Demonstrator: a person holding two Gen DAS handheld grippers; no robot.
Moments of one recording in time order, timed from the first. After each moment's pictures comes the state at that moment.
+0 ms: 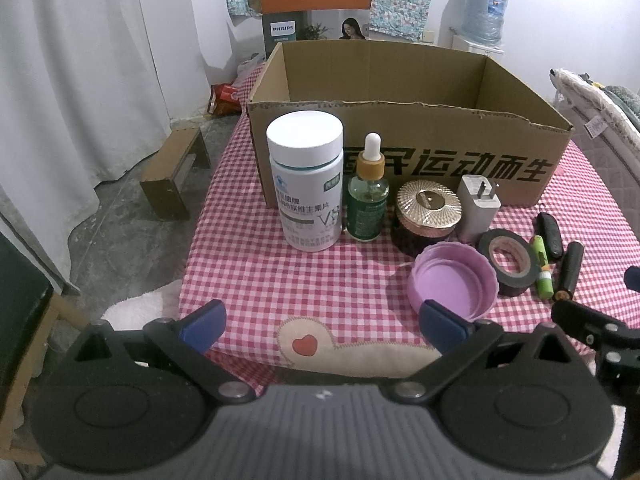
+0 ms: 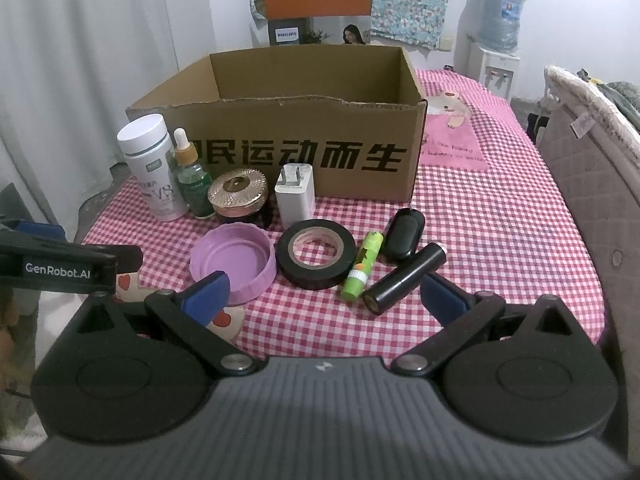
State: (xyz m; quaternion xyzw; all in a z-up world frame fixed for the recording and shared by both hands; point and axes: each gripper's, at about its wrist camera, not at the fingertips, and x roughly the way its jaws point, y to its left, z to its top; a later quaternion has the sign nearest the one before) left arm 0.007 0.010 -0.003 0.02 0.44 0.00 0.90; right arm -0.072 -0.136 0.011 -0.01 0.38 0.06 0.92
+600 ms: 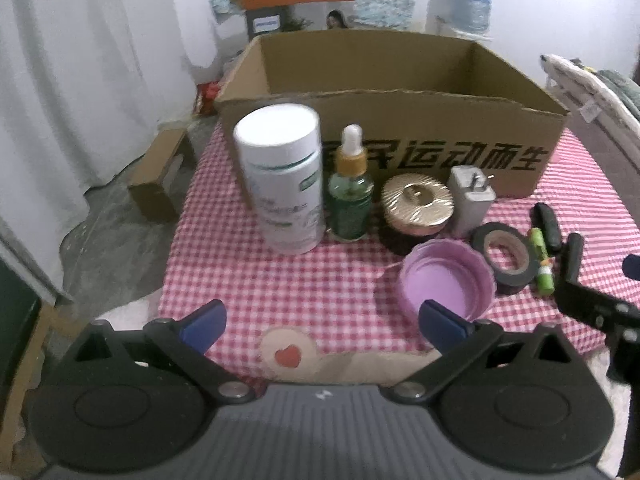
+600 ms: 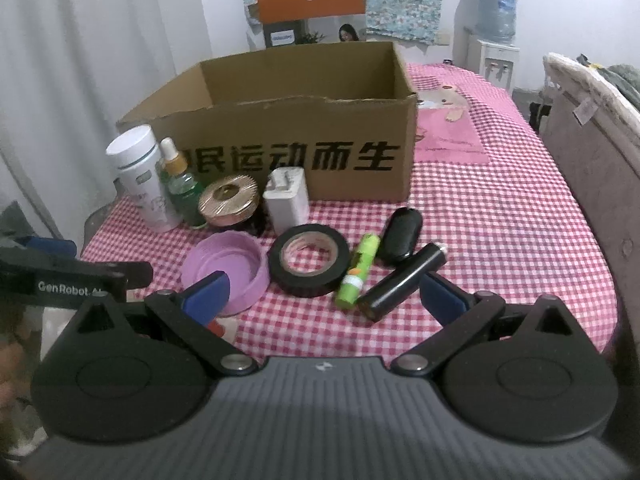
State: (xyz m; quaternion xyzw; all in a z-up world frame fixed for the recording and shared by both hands) left arm 0.019 -0.005 -0.013 0.04 0.44 -0.02 0.90; right arm -0.062 -0.152 0.005 0.02 0.38 0.06 0.92
